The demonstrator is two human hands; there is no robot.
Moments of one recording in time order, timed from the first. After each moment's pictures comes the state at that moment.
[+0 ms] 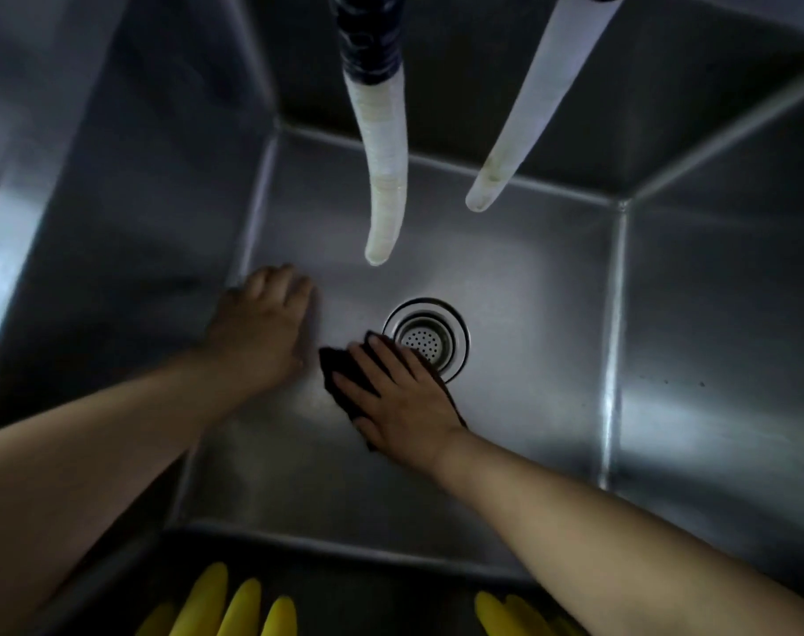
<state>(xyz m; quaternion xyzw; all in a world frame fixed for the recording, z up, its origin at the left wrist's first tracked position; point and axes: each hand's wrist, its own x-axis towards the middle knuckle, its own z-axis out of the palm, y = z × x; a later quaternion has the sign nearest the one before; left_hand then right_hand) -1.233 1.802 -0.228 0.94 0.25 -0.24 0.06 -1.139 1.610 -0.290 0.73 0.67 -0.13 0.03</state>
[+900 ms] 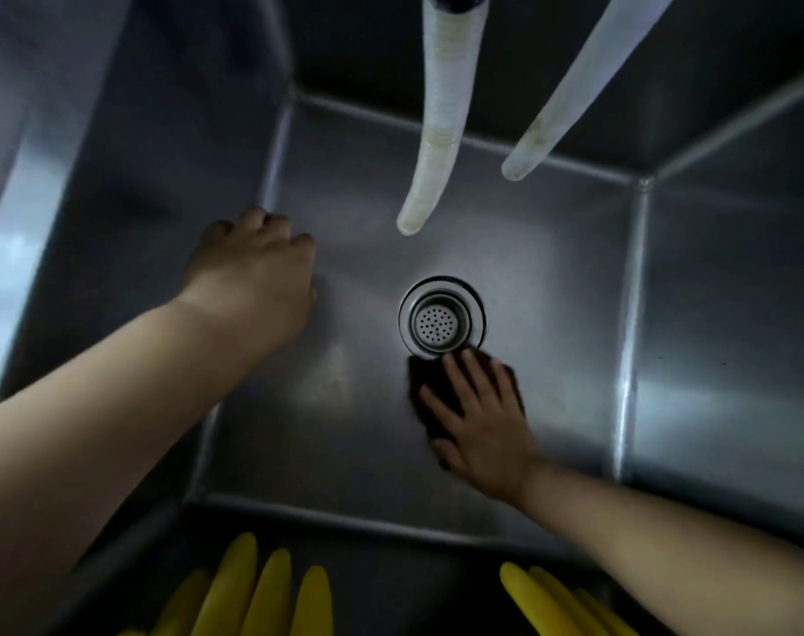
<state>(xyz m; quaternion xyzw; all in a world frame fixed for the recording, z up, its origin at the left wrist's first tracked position) -1.228 1.810 -0.168 0.95 0.26 -0.19 0.01 -1.128 1.525 -0.300 0.75 0.65 -0.10 0.05</state>
